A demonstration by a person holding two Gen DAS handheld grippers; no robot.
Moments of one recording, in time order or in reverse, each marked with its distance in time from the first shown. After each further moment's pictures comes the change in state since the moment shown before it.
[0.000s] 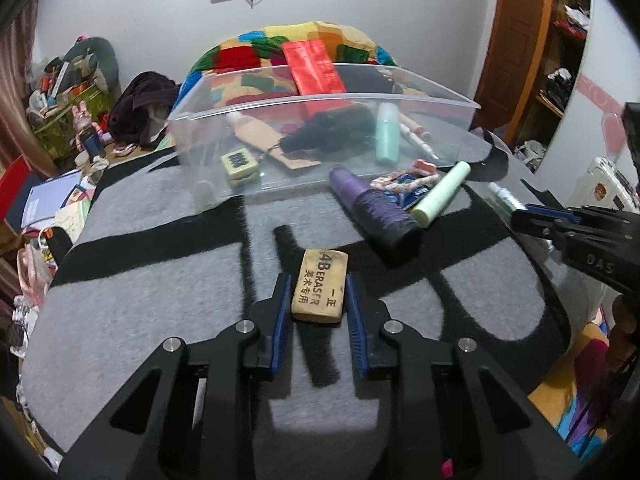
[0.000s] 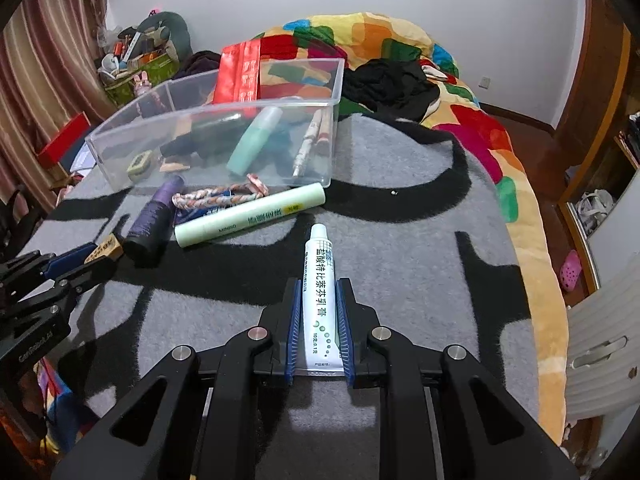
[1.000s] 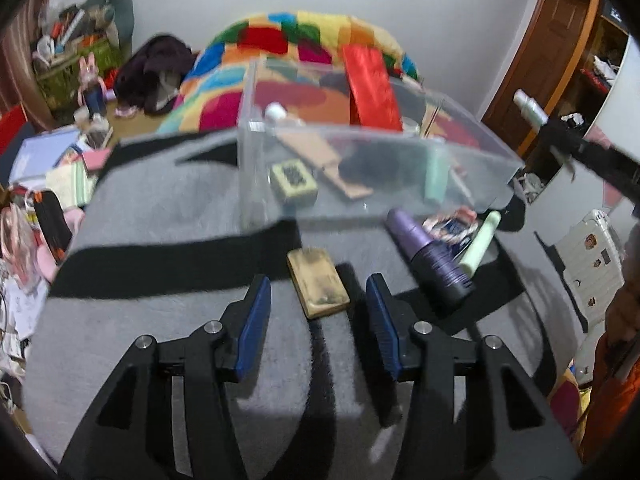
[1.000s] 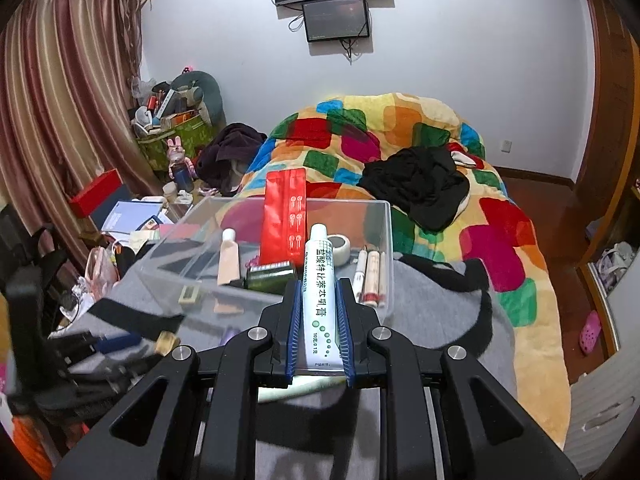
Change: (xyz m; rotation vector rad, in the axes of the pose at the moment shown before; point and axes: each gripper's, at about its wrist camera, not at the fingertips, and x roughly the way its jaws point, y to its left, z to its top) left arm 0.017 0.055 0.028 -0.156 0.066 -0.082; right arm -0.031 0.027 0.096 -0.033 -0.237 0.096
